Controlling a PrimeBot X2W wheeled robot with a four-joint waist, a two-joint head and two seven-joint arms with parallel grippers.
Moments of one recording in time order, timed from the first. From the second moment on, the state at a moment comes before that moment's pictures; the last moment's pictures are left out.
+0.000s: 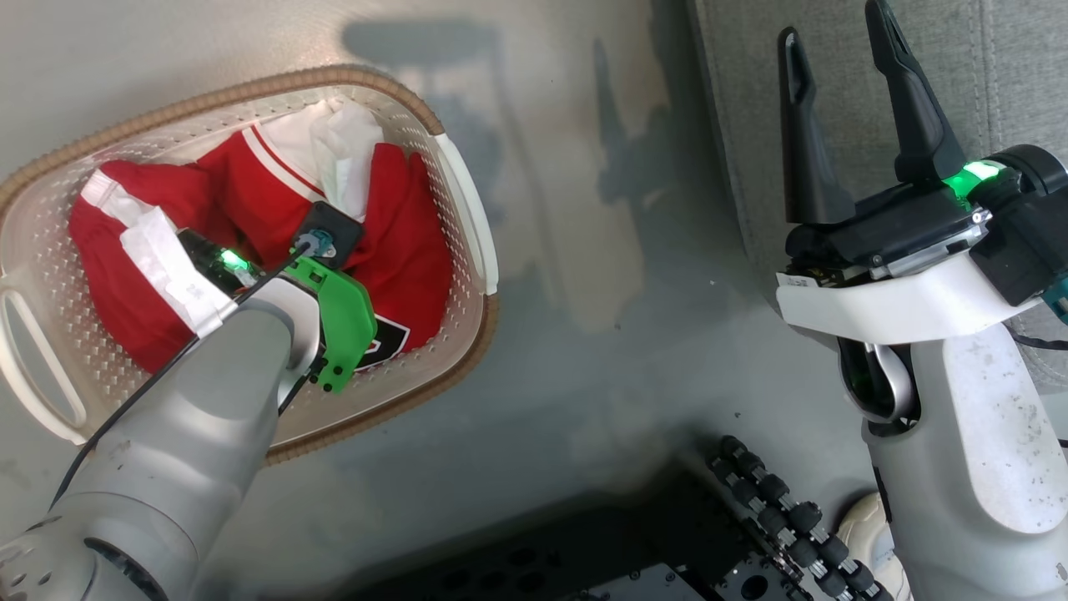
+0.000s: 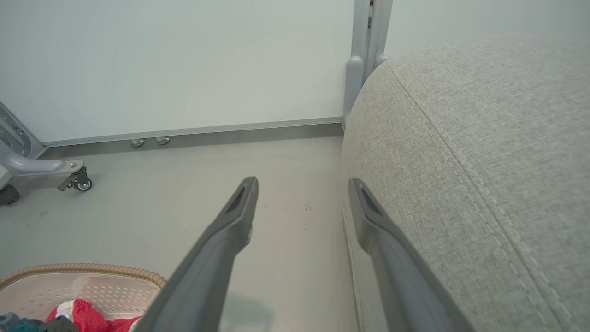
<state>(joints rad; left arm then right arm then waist) -1.00 0.21 -1.13 1.15 -0.62 -0.13 -0.07 -0.51 -0.05 0.12 -0.11 0.22 0.13 -0.26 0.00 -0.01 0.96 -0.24</state>
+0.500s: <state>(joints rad) -1.00 0.19 -1.23 1.10 -0.74 -0.13 -0.22 -0.47 -0.05 0.13 -0.07 0.22 0.13 -0.26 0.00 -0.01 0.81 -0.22</state>
